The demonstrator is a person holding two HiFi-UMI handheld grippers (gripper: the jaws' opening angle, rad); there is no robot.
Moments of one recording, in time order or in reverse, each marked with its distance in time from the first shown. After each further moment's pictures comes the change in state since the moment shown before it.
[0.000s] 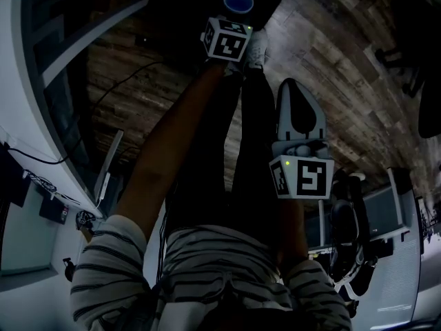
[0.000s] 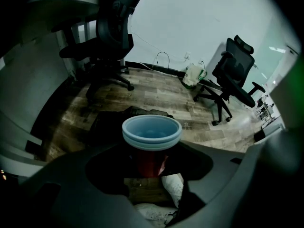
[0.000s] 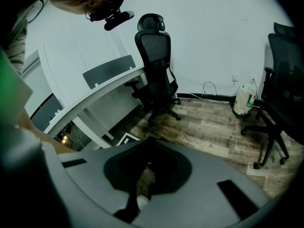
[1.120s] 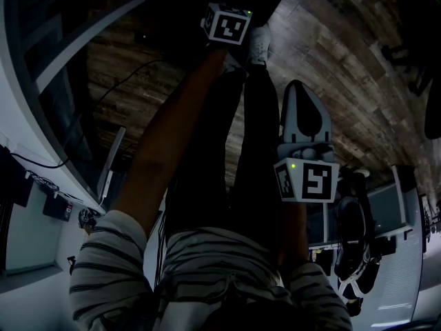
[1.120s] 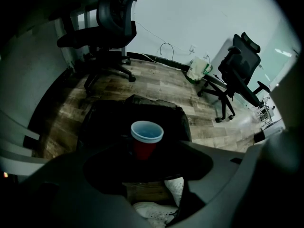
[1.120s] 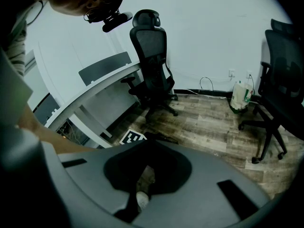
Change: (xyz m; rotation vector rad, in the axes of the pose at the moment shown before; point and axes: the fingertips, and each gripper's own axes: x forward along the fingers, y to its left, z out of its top) left arm 0.037 0.017 -0.010 -0.019 0.080 0.003; right arm 0.005 -0.014 -0.018 0.028 0.036 -0.027
